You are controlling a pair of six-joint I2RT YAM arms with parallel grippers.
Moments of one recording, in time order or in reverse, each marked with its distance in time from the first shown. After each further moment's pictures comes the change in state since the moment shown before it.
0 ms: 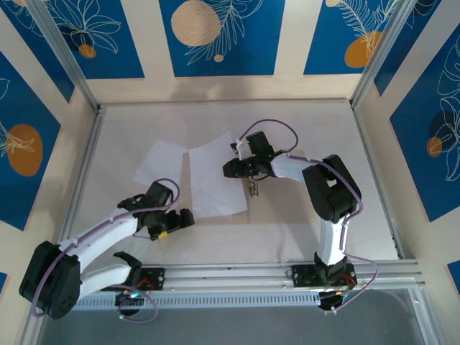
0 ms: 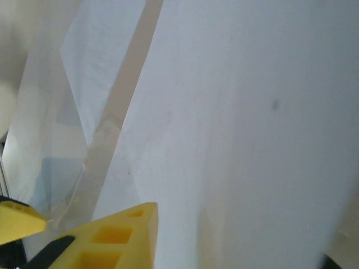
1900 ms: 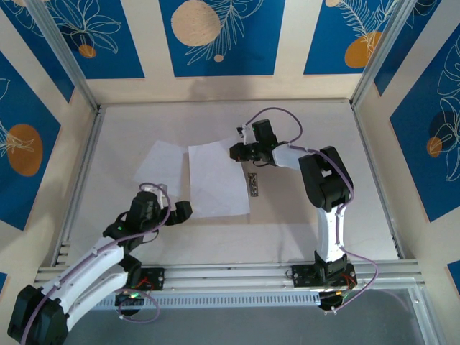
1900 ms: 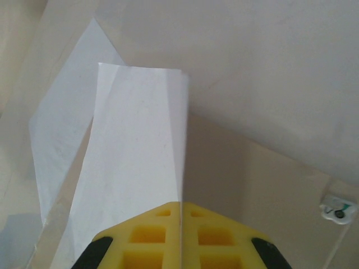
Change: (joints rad) left arm 0.018 -0.349 -0.233 0.439 -0.121 0.127; right arm -0.091 0.132 0.145 0.111 0.069 -0.016
